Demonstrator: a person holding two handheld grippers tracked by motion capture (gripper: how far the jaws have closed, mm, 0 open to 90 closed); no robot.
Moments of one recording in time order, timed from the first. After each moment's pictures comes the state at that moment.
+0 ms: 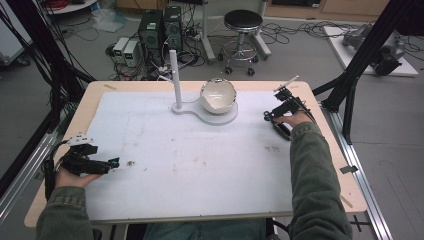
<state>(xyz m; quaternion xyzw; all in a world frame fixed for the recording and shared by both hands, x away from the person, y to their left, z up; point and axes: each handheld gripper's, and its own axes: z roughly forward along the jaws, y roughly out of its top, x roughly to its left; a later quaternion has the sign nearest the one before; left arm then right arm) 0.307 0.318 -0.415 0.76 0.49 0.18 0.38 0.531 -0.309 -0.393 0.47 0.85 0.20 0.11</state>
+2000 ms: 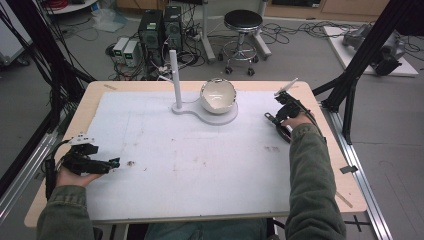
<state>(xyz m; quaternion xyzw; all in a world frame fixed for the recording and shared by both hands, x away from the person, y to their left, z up) 0.309 0.318 -0.417 0.77 0.49 0.18 0.38 0.529 -0.313 -0.400 0.50 0.85 0.15 0.04</state>
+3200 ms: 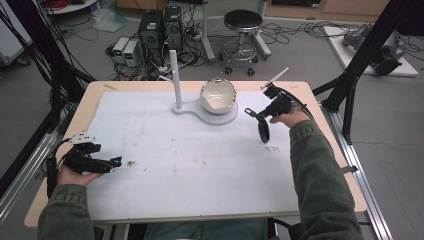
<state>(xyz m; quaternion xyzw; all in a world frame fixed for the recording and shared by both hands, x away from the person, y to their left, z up) 0.310 0.313 -0.412 0.77 0.47 0.17 0.39 0.484 -0.252 -0.330 0.38 0.89 0.24 0.00</state>
